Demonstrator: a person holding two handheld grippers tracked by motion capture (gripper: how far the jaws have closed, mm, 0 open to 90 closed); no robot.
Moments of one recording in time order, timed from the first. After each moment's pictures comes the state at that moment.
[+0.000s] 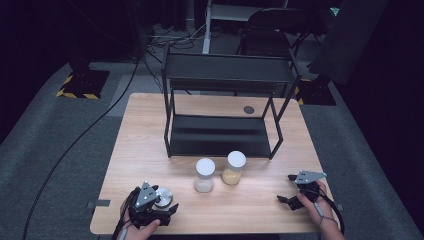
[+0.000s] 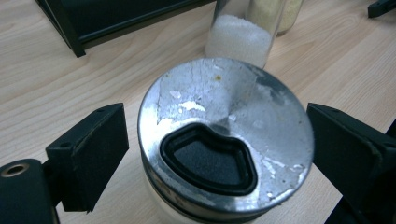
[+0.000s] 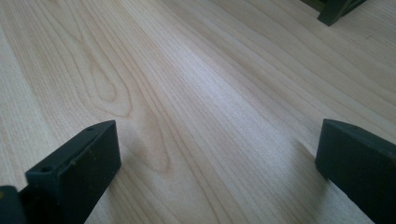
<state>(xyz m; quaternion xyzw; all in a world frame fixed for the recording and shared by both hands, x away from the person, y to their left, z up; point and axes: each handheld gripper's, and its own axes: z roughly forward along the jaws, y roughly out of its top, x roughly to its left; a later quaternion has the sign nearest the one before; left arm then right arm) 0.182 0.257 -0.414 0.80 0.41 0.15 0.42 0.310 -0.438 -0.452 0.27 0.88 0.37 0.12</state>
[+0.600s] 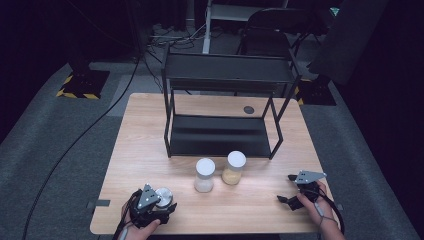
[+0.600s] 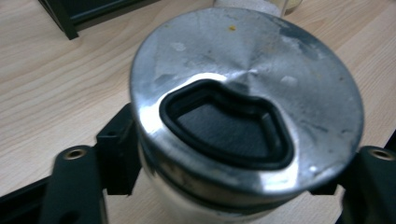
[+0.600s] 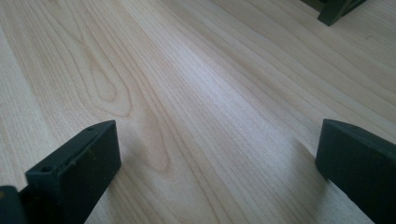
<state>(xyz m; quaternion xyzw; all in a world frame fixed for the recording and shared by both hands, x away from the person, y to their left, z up) 0.184 0.258 -0.426 0.81 0.40 0.15 0.41 0.310 -0.438 -0.452 0.27 0.88 0.37 0.12</state>
